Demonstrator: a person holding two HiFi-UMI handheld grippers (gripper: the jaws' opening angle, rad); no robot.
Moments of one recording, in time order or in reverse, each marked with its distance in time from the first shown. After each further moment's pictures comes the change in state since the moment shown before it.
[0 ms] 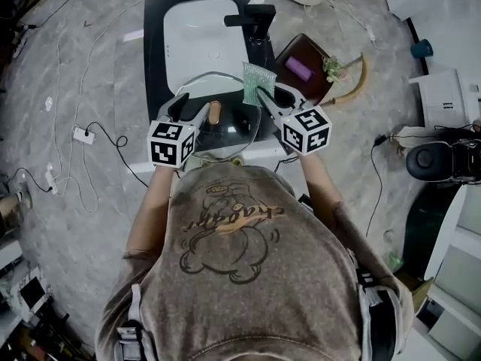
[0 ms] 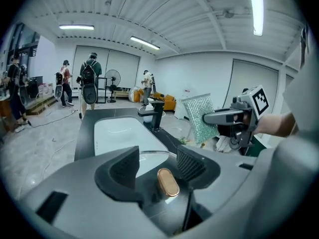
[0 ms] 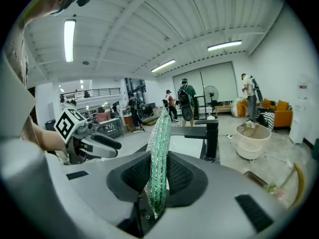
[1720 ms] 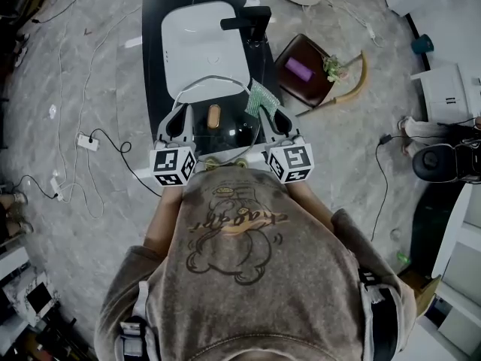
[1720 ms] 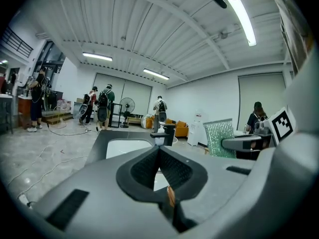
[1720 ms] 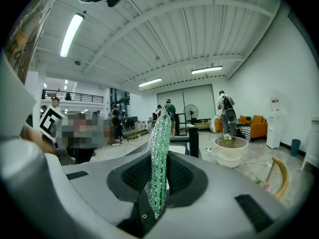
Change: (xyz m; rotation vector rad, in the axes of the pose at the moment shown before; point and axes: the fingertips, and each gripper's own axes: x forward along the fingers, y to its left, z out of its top) left arm -0.028 0.012 0.006 -0.023 -0.370 0.153; right arm -0.032 0.012 -0.035 -0.023 -0.225 -0.254
